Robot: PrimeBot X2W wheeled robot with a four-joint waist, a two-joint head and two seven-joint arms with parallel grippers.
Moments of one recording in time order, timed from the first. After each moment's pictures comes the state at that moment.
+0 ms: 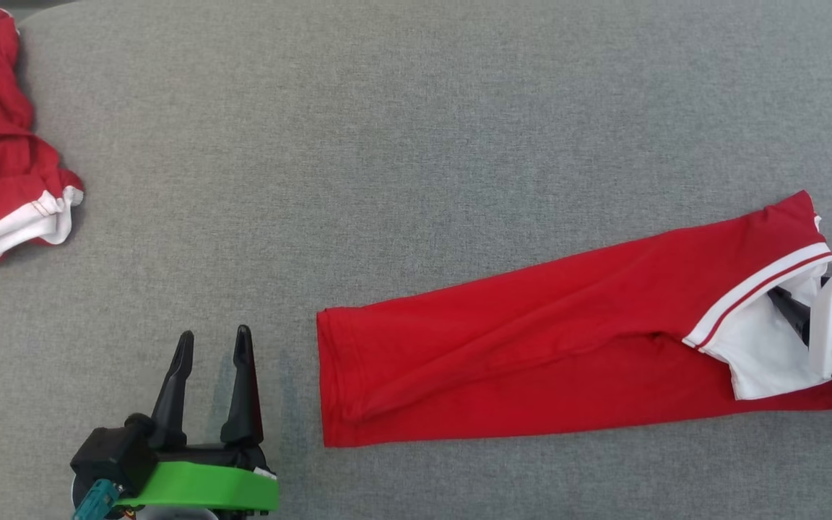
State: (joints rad) left arm 0.02 0.05 -0.12 0.06 -0.38 -0.08 -0.26; right arm -0.32 -0.58 0.15 0.29 0.55 0.13 0.62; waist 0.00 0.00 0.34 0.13
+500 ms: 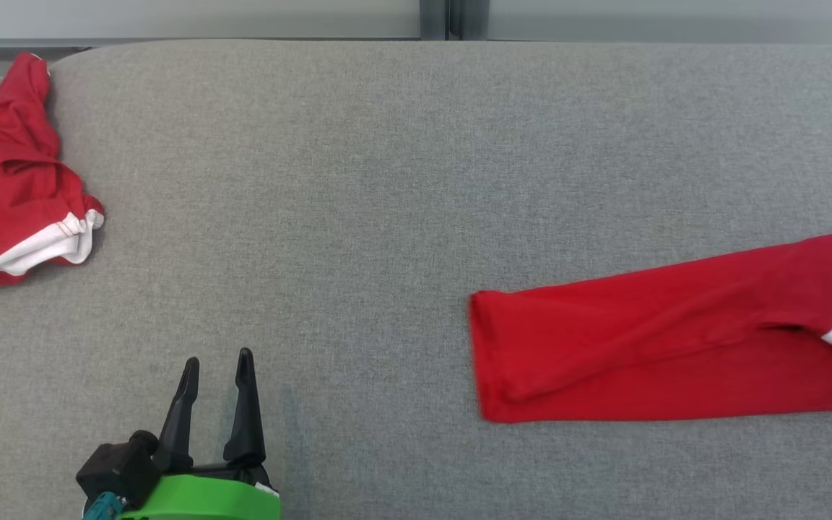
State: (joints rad) left arm 0.05 0.05 -0.13 0.11 -0.45 -0.06 -0.26; right arm -0.27 -0.77 -0.03 0.45 0.85 0.13 0.57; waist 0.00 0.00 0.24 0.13
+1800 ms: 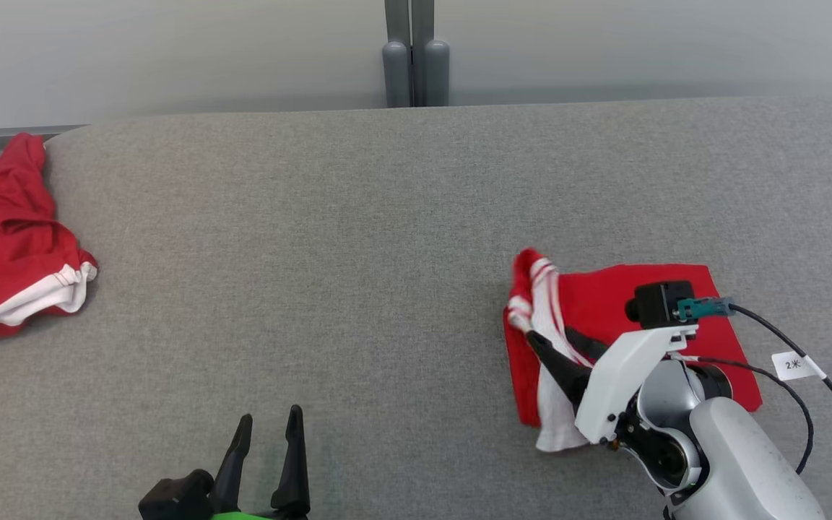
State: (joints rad) left arm 0.10 0.05 -0.25 0.21 -0.51 -0.02 -0.26; right arm -0.25 -0.12 0.25 0.25 0.59 0.13 0.42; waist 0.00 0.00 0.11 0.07
